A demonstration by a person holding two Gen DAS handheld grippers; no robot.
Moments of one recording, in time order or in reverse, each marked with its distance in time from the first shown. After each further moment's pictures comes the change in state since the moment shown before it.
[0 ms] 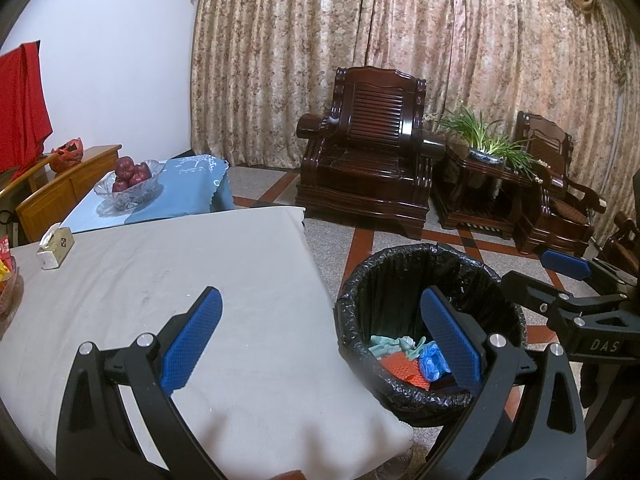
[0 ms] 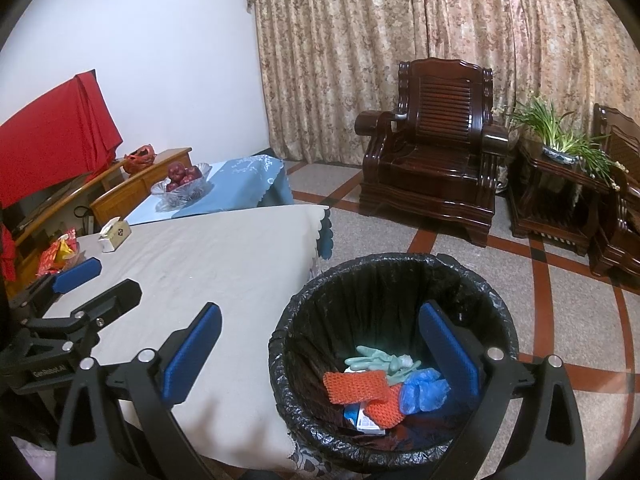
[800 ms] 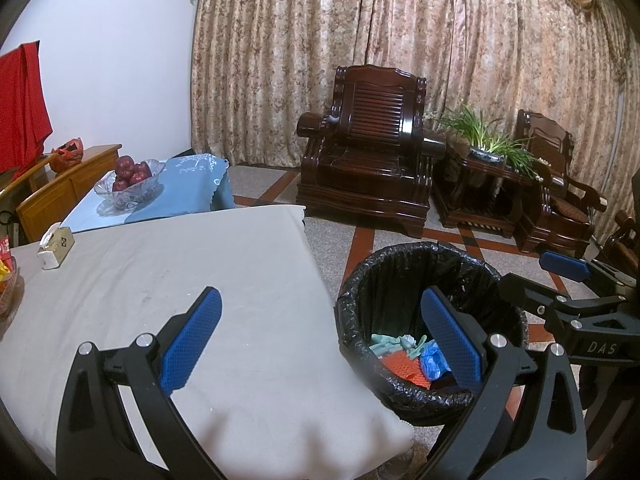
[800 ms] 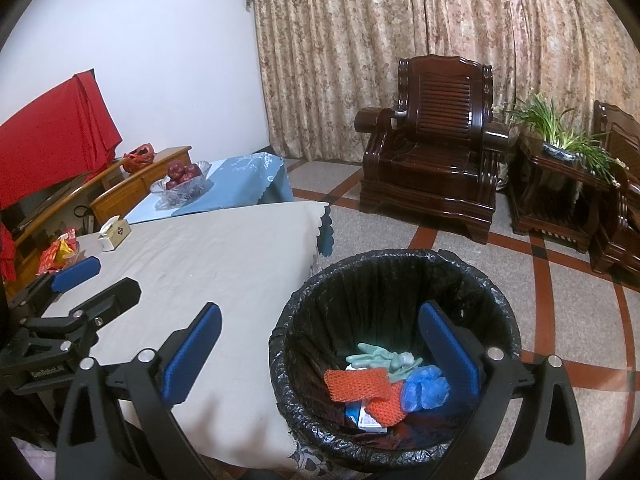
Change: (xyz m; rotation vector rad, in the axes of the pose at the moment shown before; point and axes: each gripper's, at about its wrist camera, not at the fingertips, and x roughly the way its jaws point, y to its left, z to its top) left arm -0.001 0.000 0.002 0.000 0.000 -0.003; right arm 0.000 -0.001 0.001 0.001 0.003 0.000
